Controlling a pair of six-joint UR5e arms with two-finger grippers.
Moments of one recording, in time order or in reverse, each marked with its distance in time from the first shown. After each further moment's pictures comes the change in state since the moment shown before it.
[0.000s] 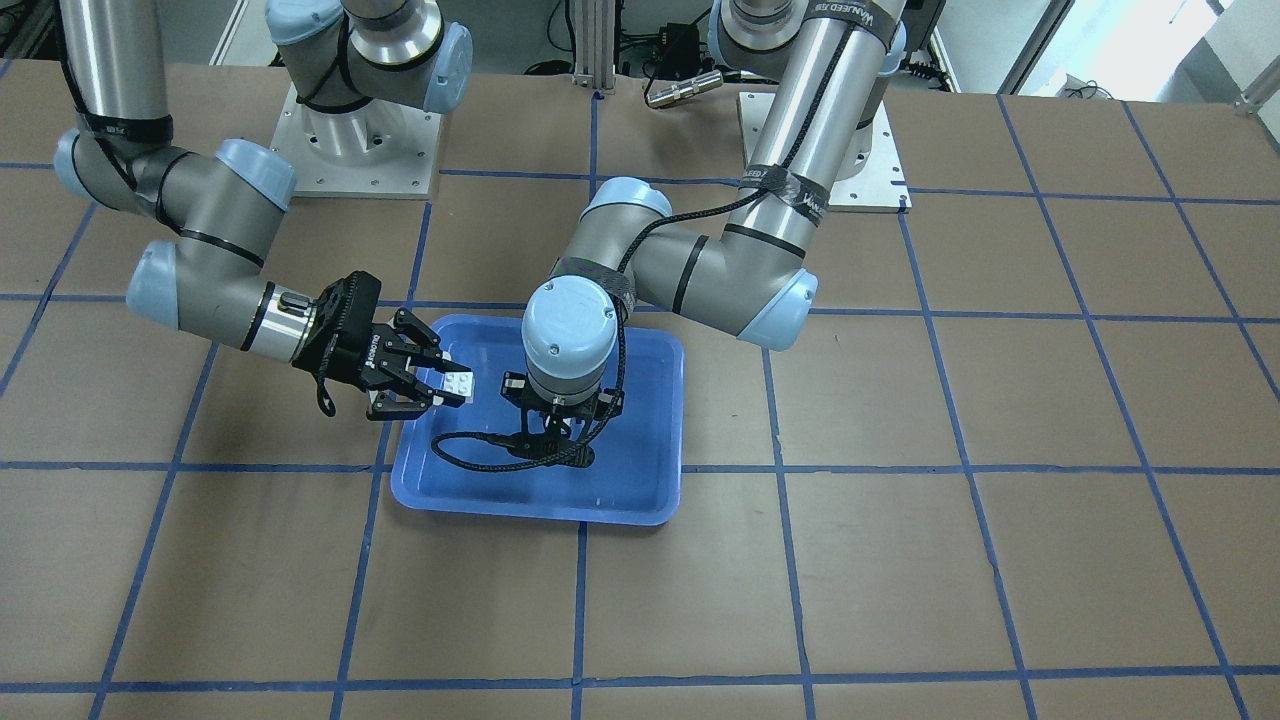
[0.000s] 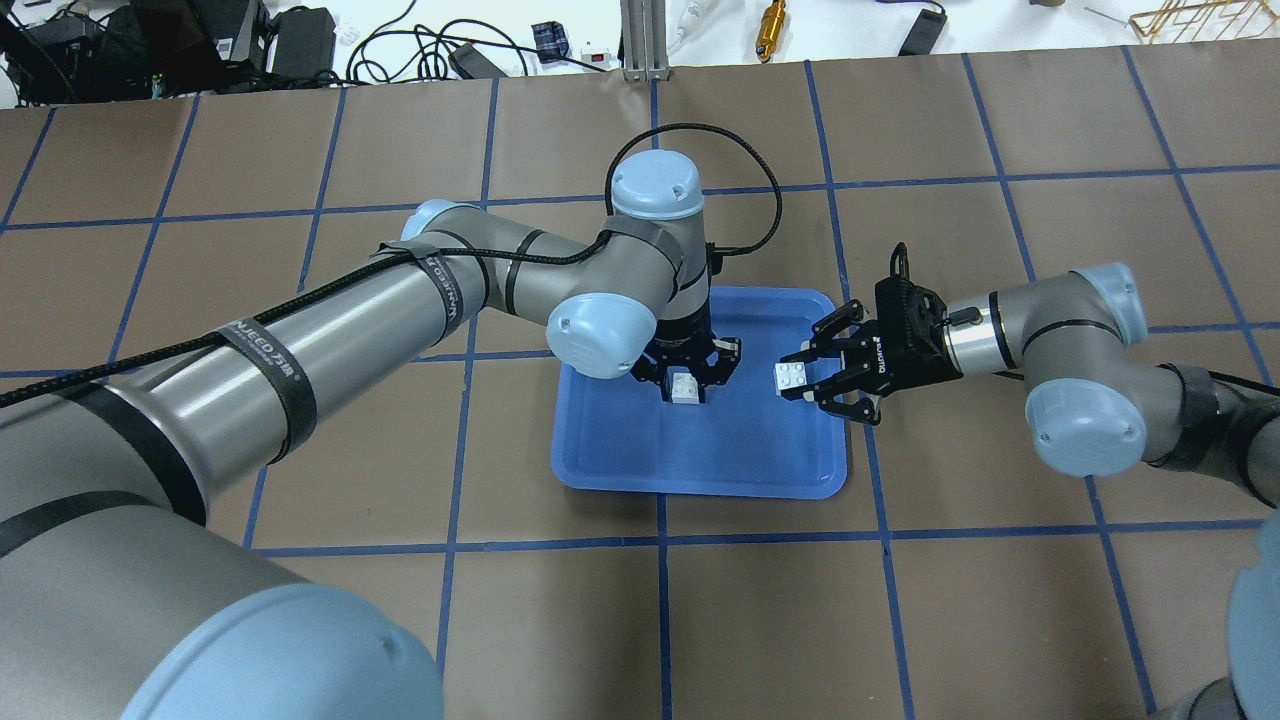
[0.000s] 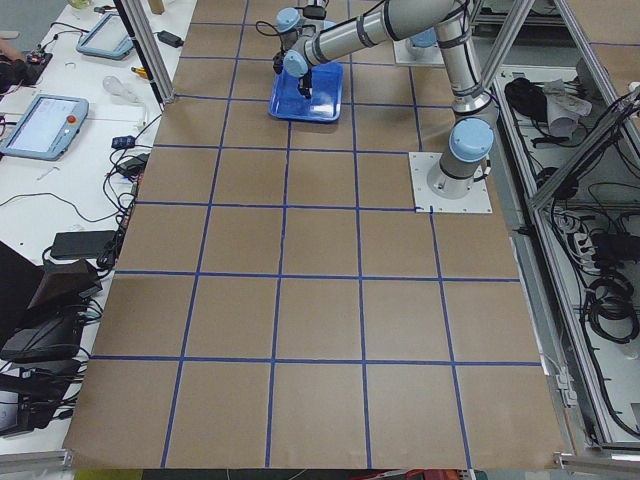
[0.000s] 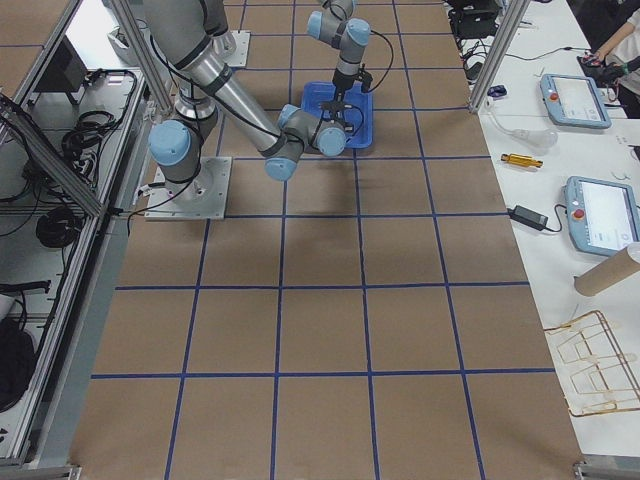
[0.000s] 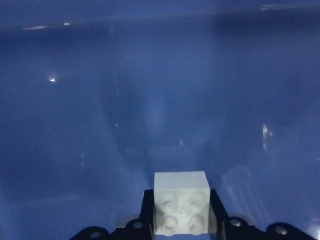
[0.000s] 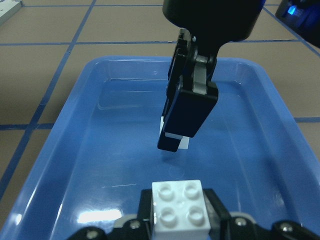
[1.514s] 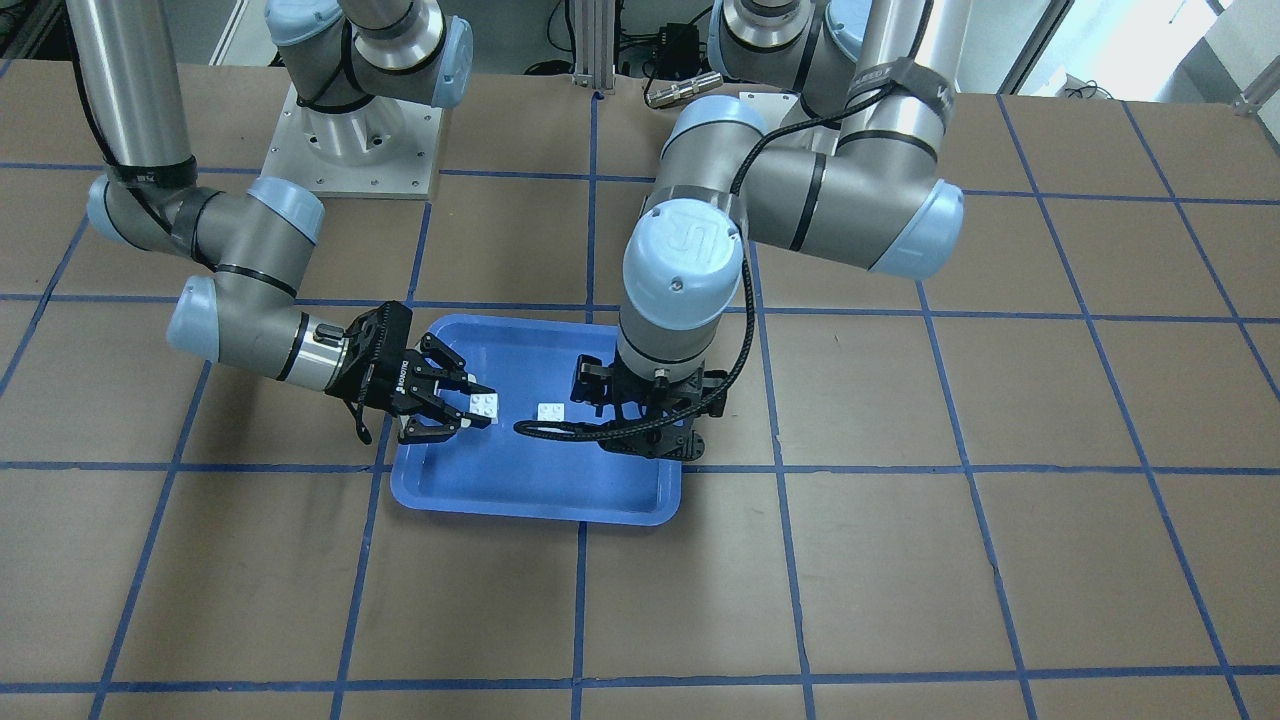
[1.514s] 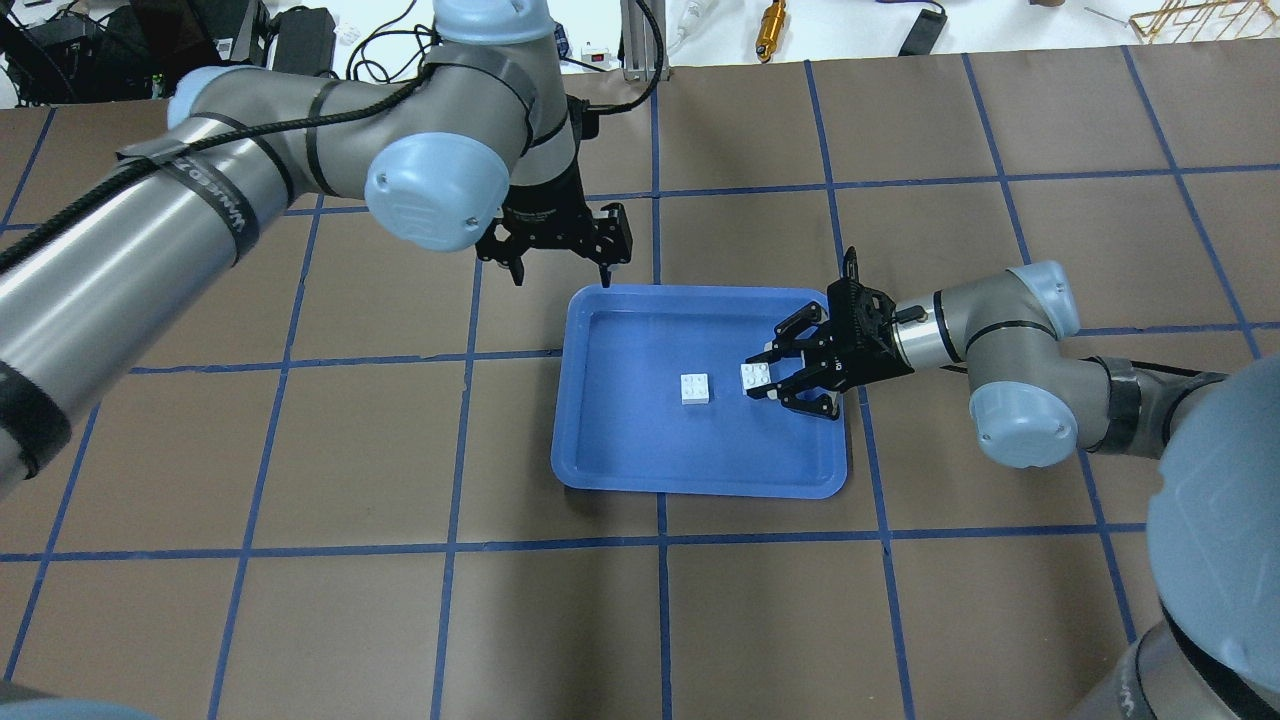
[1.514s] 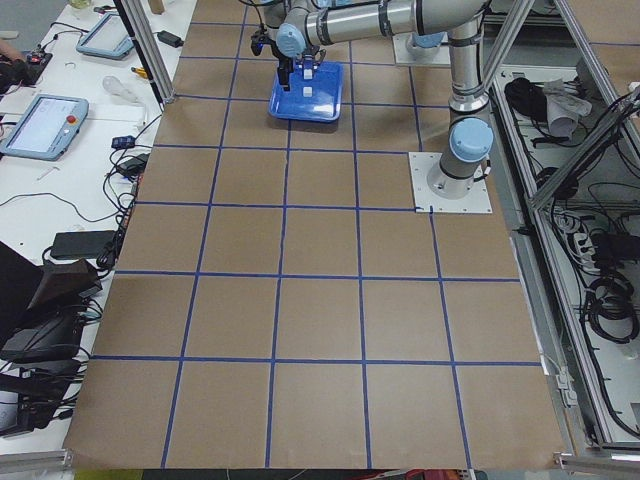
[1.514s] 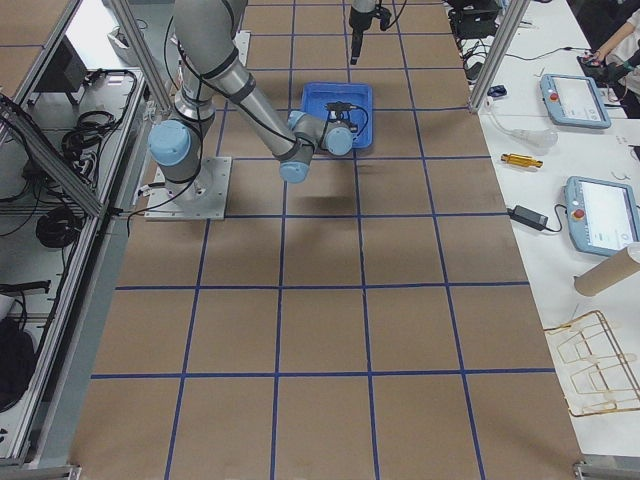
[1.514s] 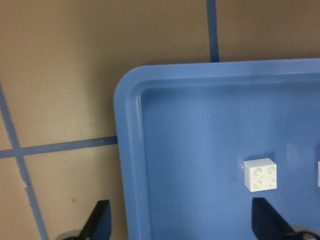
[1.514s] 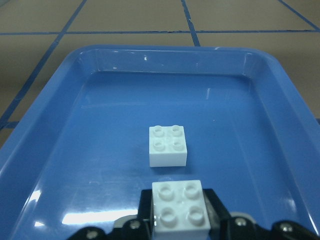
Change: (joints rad) left arm 0.207 0.239 0.113 -0.269 0.132 0.143; right arm 0.088 0.131 -0.053 -0.139 0.008 0.090
